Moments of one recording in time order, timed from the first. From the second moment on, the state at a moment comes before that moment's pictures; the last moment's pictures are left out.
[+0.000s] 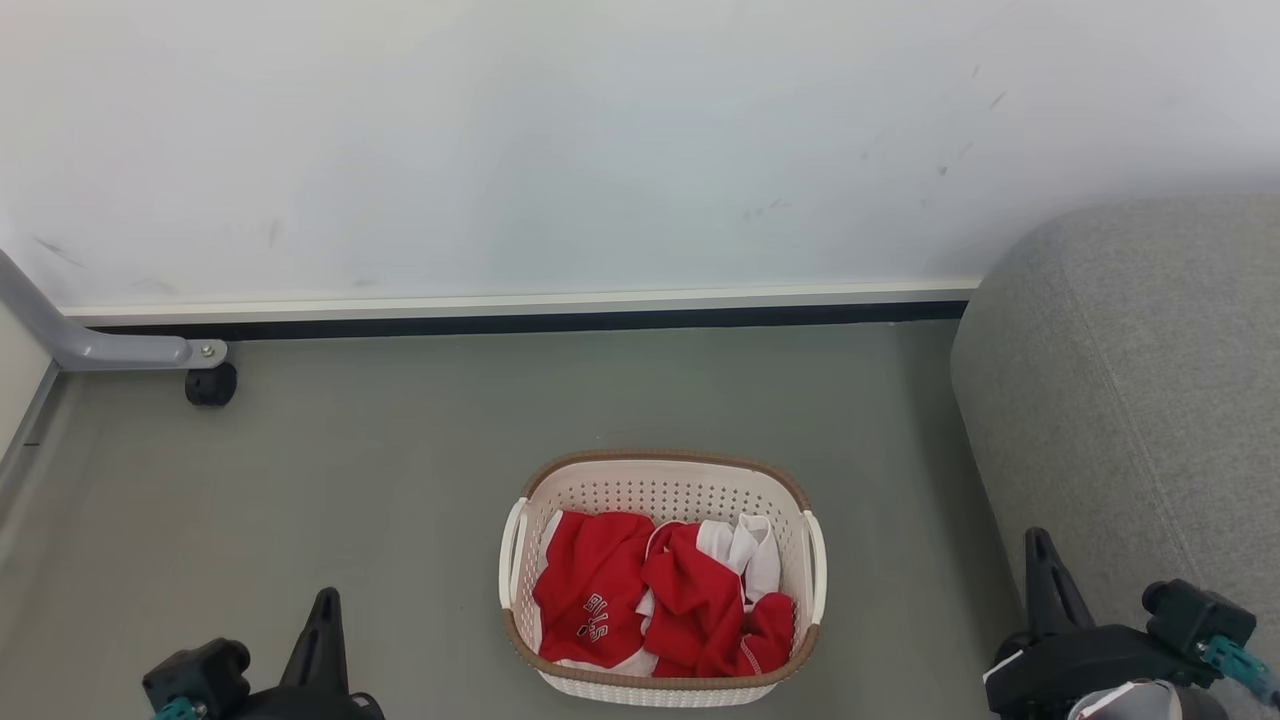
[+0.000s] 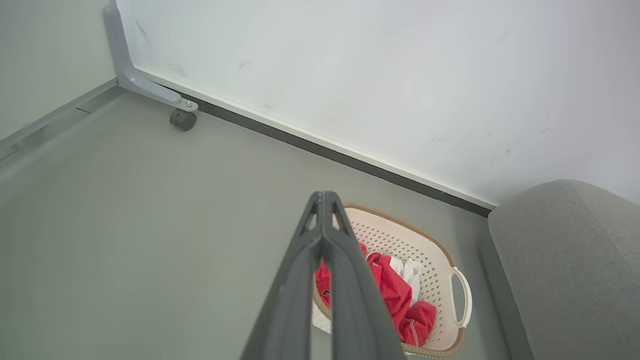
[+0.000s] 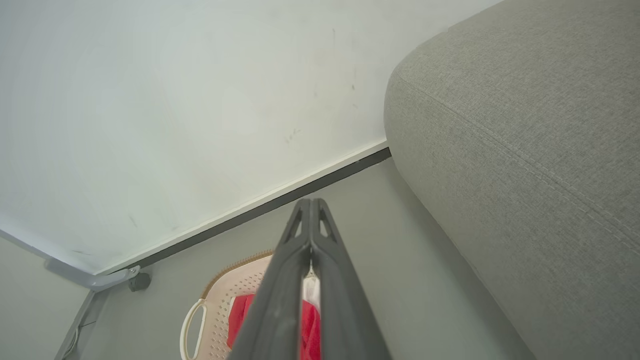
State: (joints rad) left arm -0.04 0.09 -0.08 0.33 -0.58 0.04 -0.10; right arm -0.12 -0.08 0.12 0.33 0.57 -0.06 -0.14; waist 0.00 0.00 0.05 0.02
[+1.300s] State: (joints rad) left arm -0.06 0.07 0.01 0.32 -1.12 -0.04 0.02; right arm -0.11 -0.06 -0.02 0.32 1.11 0.04 0.00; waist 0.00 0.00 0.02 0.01
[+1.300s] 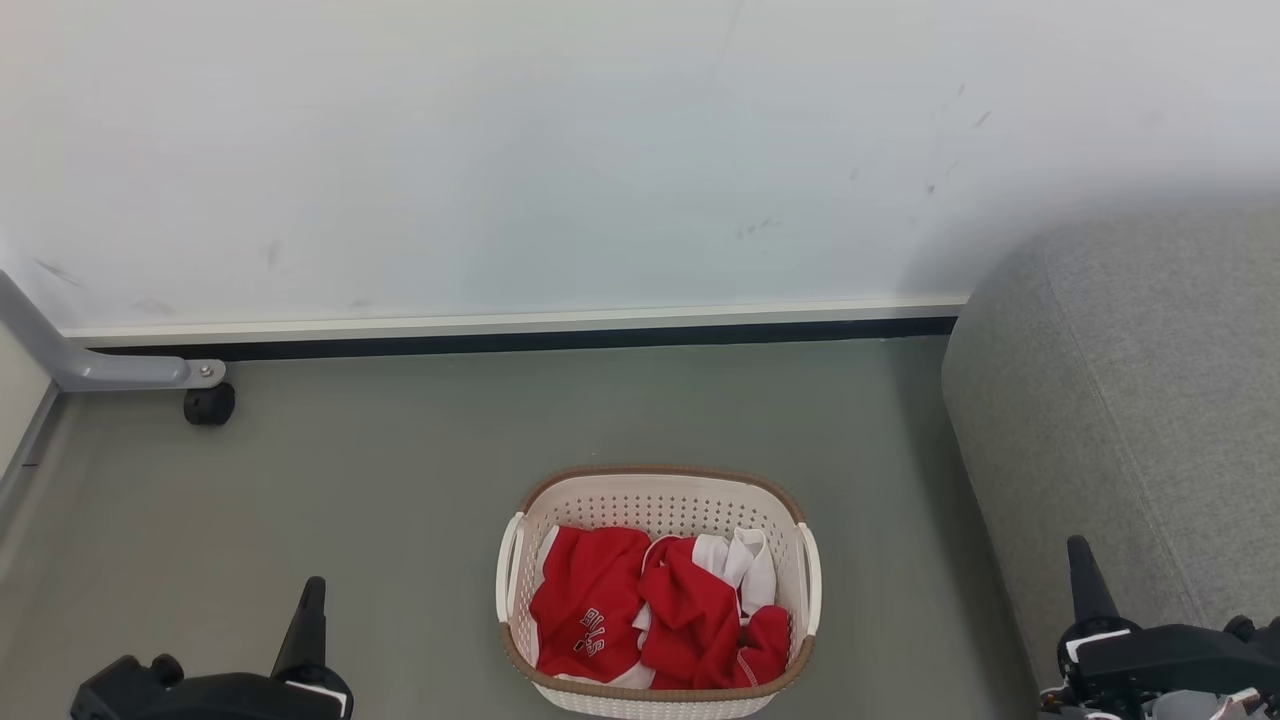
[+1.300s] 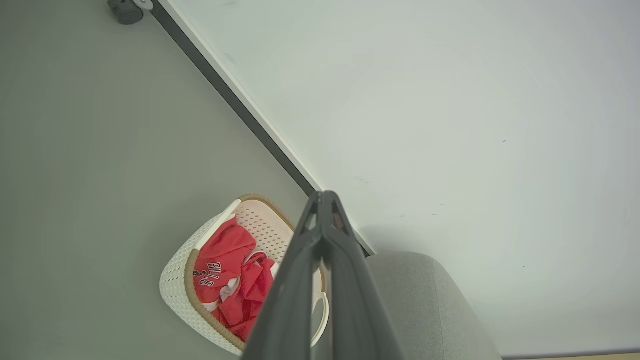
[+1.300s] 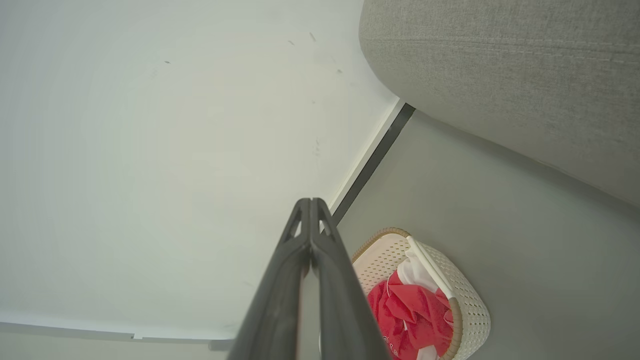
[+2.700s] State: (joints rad) left arm -0.08 0.04 0.09 0.30 -1.60 -0.12 0.11; right arm -0.11 -0.04 -0.13 0.30 1.59 0.12 0.11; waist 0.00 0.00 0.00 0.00
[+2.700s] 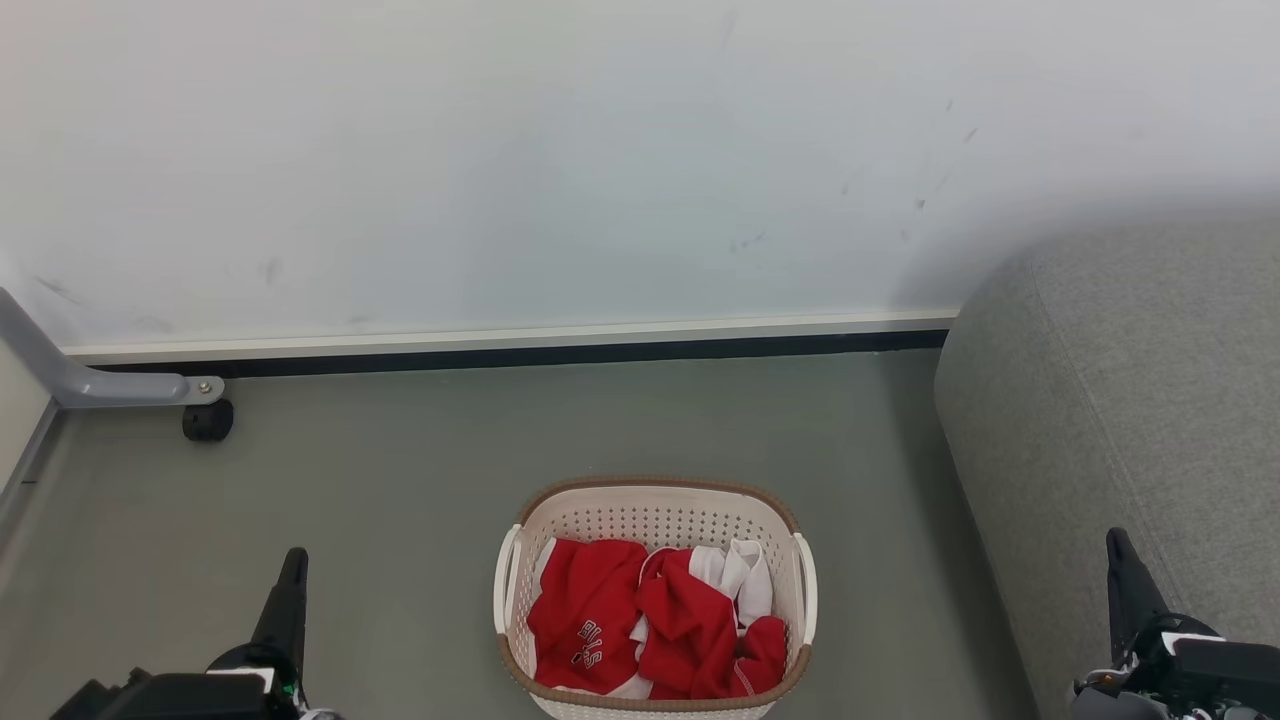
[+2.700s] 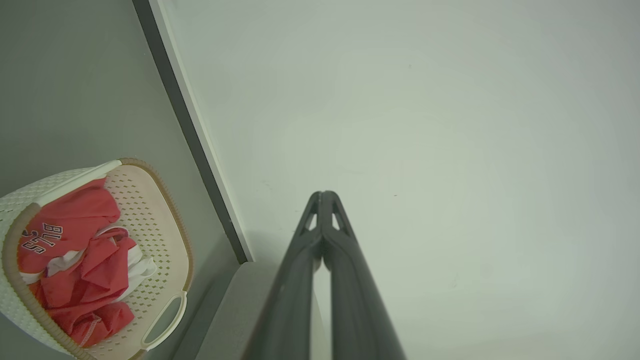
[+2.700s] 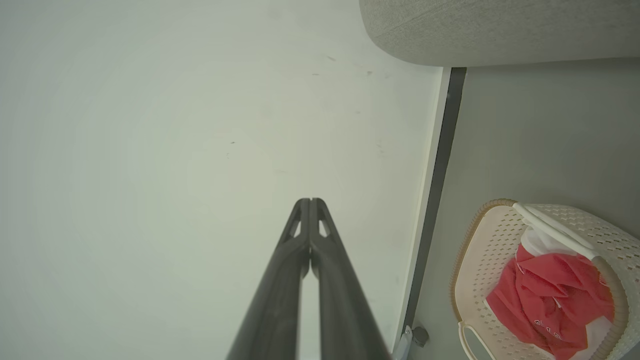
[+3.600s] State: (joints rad) left arm -0.08 0.04 0.09 0.30 -1.60 -0.12 0.11; right arm -0.11 -0.04 -0.13 0.30 1.60 0.12 0.11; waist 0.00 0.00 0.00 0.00
